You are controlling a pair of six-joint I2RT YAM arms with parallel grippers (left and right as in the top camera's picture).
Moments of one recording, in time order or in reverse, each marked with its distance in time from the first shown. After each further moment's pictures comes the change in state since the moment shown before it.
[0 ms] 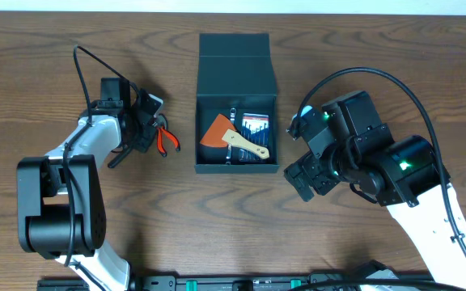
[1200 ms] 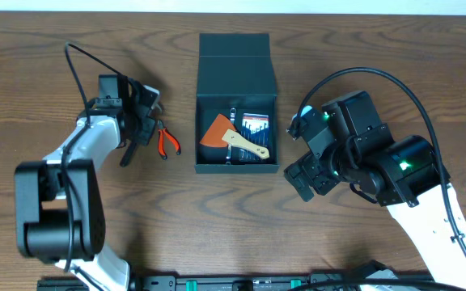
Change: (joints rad) left arm 0.000 -0.036 0.000 0.071 0.007 -0.109; right arm 0.000 0.000 0.000 0.000 0.000 0.000
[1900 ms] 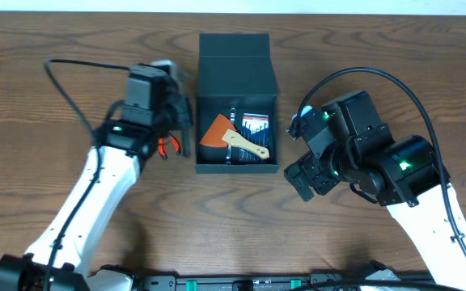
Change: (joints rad) left arm -0.313 -0.383 0.012 -0.056 0.004 -0.798; right arm 0.000 0.000 0.000 0.000 0.000 0.000
